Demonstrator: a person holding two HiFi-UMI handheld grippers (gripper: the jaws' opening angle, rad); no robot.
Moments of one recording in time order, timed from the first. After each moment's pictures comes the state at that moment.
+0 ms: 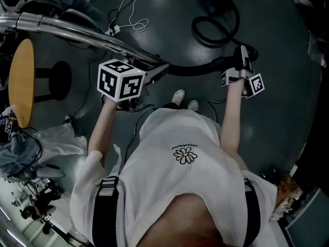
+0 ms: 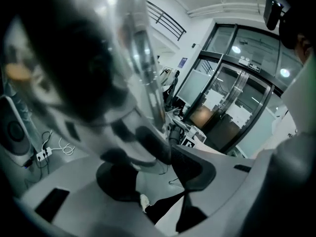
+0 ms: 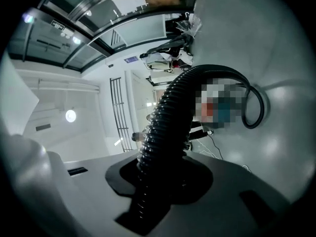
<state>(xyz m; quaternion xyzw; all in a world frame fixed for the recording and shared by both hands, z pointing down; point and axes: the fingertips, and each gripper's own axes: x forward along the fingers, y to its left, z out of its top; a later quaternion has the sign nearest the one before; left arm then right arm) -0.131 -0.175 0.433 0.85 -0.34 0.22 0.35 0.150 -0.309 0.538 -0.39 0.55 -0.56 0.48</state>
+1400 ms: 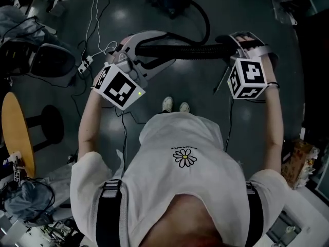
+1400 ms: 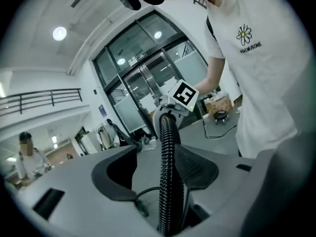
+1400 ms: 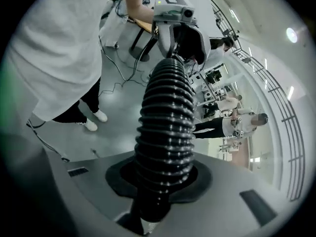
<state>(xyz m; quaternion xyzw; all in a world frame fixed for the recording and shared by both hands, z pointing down) 0.008 -0.173 0.322 0.94 -0.10 0.17 -0.26 0.126 -0.195 0.395 0.18 -0.71 -0.30 0.61</state>
